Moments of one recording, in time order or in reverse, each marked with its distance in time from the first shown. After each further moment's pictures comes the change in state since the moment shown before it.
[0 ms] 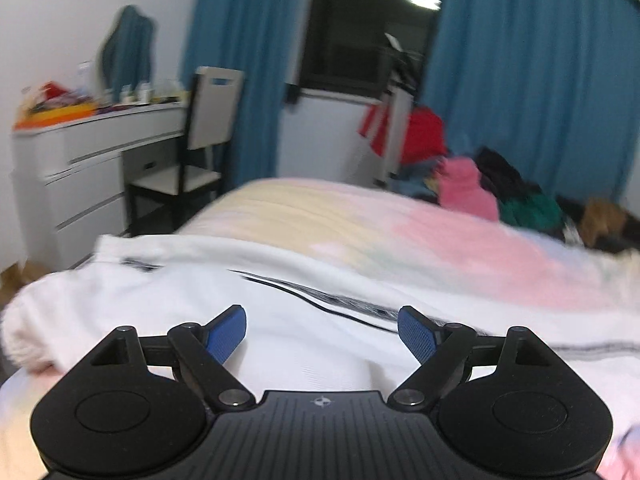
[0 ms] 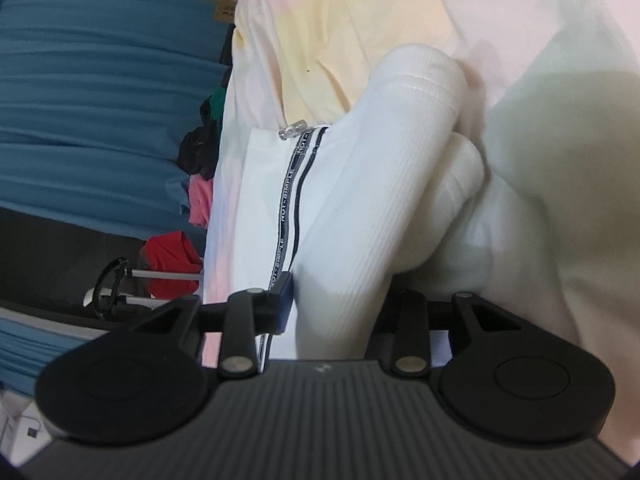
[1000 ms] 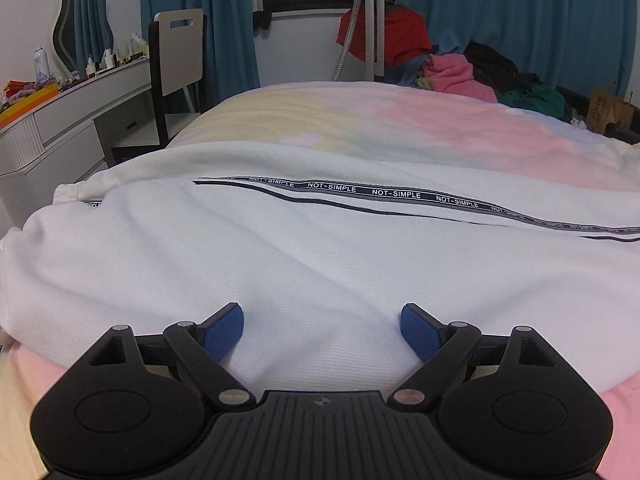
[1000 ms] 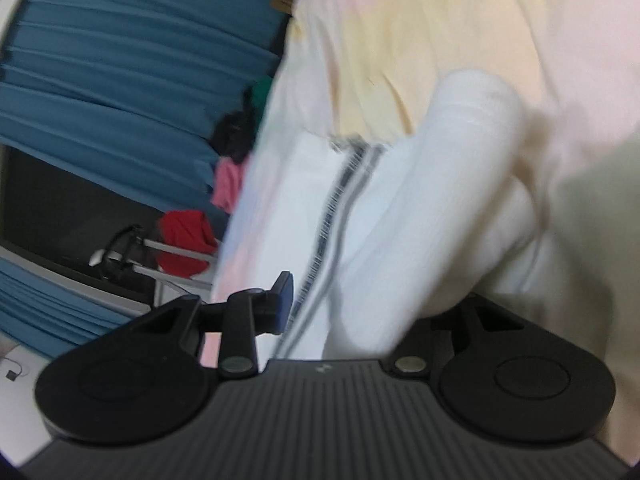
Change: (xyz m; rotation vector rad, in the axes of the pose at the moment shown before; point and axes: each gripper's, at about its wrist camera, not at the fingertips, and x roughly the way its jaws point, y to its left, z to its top) left arm 0.057 -0.029 -0.041 0.148 0.227 0.043; right arm 0.014 0.013 0.011 -0.158 0.020 0.051
